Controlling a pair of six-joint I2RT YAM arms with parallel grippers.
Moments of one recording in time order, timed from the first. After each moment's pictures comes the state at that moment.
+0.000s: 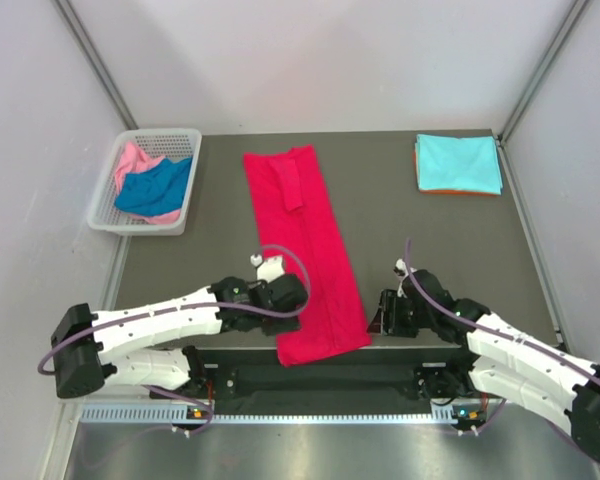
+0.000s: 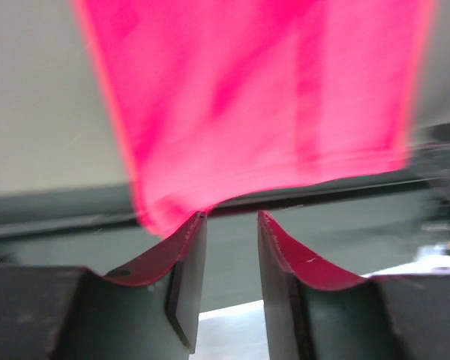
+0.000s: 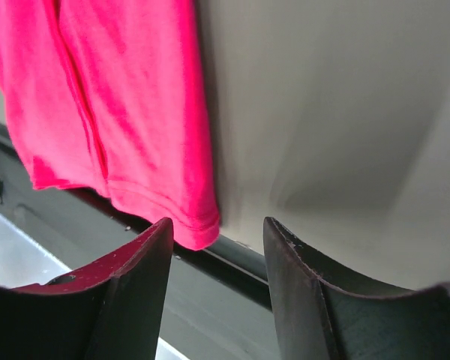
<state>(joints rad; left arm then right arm) -1.17 1.16 0.82 -0.81 -0.23 -1.26 0.70 0.82 0.31 -0.40 -0.22 0.76</state>
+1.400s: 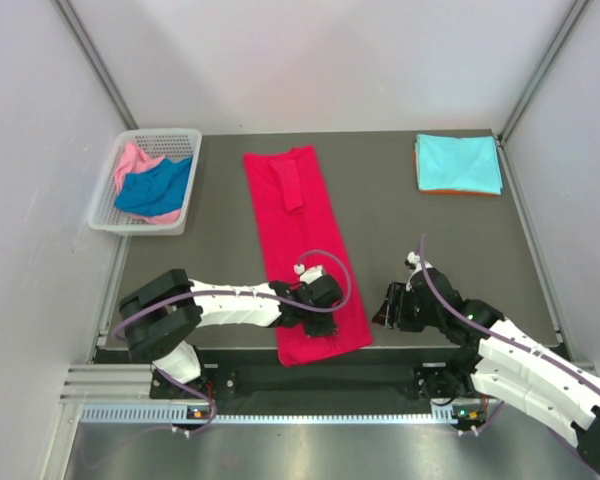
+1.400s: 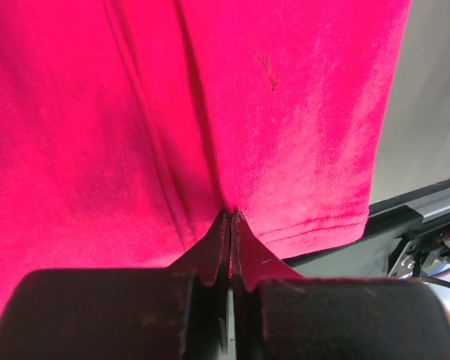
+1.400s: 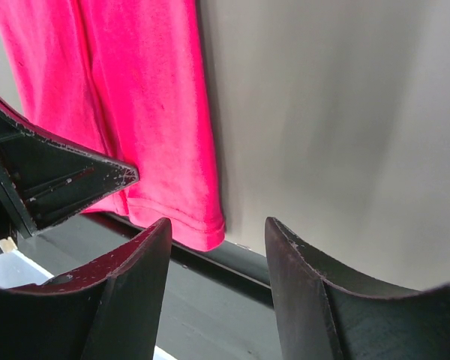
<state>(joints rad) -1.14 1.61 0.81 -0.25 -0.03 -1.26 0.71 0.69 0.37 -0.52 -0.09 0.78</state>
